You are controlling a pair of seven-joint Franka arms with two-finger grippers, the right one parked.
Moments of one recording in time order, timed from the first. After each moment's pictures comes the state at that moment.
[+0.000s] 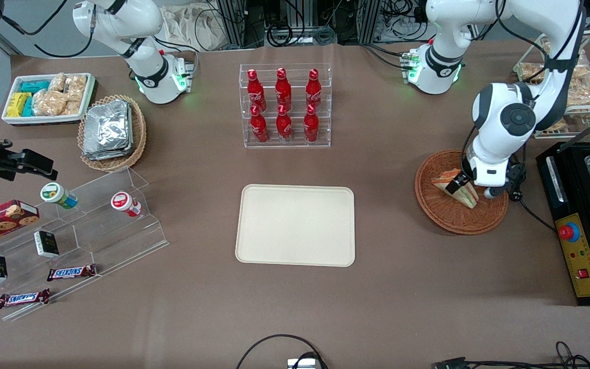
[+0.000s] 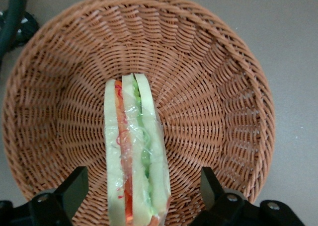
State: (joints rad) arm 0.00 0.06 -0.09 -2.48 0.14 2.53 -0.87
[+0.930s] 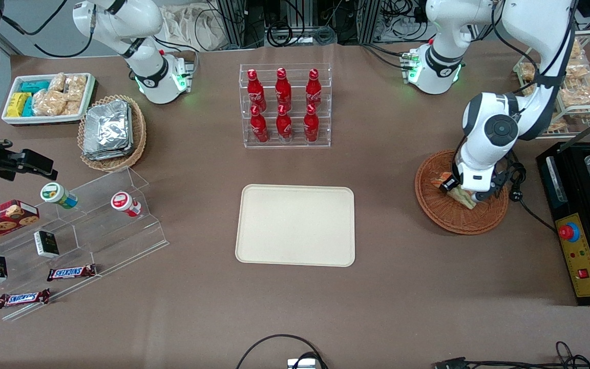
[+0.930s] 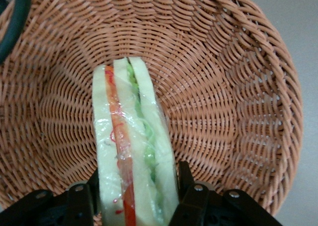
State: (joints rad) arm -0.01 0.13 -0.09 -2.48 0.22 2.57 -0.89
